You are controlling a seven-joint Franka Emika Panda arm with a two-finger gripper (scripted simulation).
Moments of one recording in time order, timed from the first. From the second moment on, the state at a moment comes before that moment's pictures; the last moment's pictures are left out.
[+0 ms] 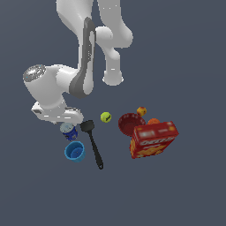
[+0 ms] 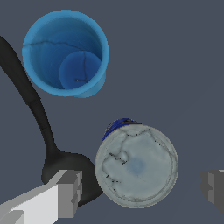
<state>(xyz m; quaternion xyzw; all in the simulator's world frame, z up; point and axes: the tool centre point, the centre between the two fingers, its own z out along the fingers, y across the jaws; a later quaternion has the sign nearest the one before) -0.012 -0.239 0.125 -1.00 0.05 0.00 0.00</state>
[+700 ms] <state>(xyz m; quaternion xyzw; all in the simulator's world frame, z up) -0.013 -0.239 0.083 -1.00 0.05 0.00 0.00</state>
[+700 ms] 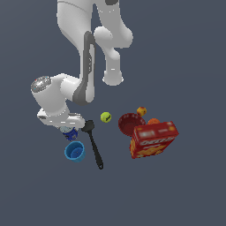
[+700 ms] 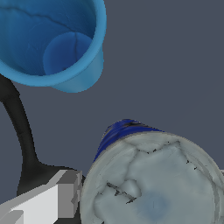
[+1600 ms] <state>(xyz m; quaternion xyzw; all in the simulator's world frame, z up) -0.013 -0.239 0.075 -1.00 0.05 0.00 0.00</state>
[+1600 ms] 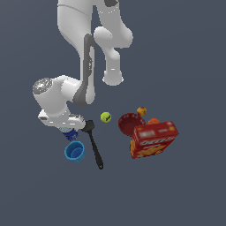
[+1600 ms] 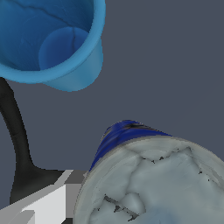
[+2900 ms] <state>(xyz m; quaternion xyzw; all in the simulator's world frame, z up) -0.047 -0.086 0.201 -1.00 0.05 0.00 0.00</state>
